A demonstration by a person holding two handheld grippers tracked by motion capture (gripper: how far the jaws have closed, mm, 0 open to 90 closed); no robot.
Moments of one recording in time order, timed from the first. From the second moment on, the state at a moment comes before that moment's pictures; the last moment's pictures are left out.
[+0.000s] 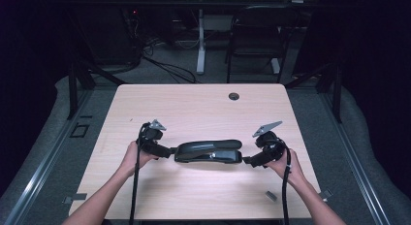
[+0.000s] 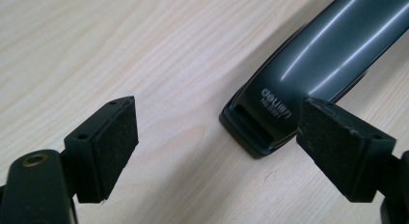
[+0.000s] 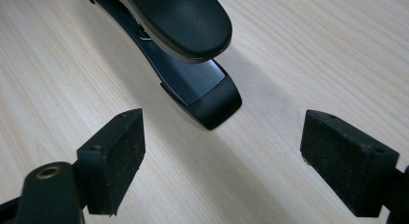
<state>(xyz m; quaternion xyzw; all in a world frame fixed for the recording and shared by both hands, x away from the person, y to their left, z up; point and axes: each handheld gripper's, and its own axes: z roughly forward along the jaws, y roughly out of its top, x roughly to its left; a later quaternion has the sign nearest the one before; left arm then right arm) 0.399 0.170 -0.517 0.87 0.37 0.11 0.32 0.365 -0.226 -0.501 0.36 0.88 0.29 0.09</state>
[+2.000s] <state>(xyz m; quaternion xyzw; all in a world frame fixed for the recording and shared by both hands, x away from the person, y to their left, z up) 0.327 0.034 -0.540 0.86 0.27 0.17 0.40 0.358 -0.189 -0.530 0.31 0.90 0.28 0.13</state>
